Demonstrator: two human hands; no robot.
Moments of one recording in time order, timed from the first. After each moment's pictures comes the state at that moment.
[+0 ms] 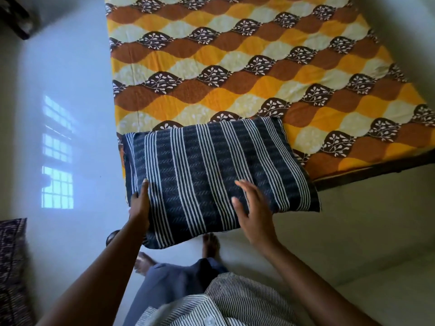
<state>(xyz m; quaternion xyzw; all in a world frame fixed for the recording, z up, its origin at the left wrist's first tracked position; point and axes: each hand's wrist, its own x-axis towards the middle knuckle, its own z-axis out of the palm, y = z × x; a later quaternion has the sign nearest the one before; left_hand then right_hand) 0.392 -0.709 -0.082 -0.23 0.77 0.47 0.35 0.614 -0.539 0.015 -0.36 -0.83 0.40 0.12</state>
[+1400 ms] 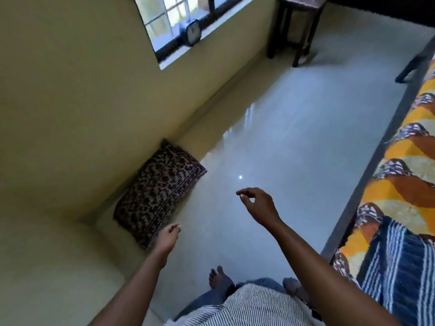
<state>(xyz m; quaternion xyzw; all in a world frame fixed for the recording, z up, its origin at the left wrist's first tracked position) 0.328 -1.220 -0.045 -0.43 0.70 0.53 0.20 0.232 -0.982 0.012 0.00 -0.87 0.44 -0.20</state>
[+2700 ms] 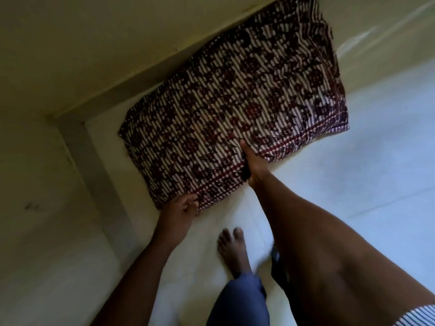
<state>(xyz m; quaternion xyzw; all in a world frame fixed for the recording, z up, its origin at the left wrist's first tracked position) 0.235 -1.525 -0.473 -0.53 0.69 0.44 0.25 0.069 -1.442 -0.568 -0.36 -0.56 0.57 -0.48</state>
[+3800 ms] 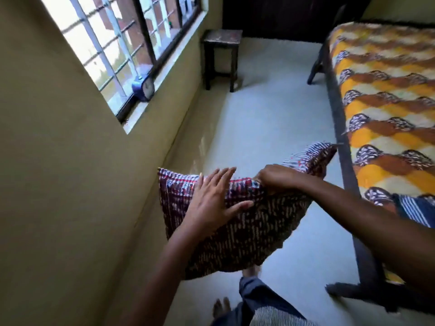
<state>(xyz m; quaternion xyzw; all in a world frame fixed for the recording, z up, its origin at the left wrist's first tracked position) 0.079 -1.327 0.102 0.29 0.92 0.26 0.06 0.061 -1.125 0.131 0.16 -0.95 0.03 -0.28</state>
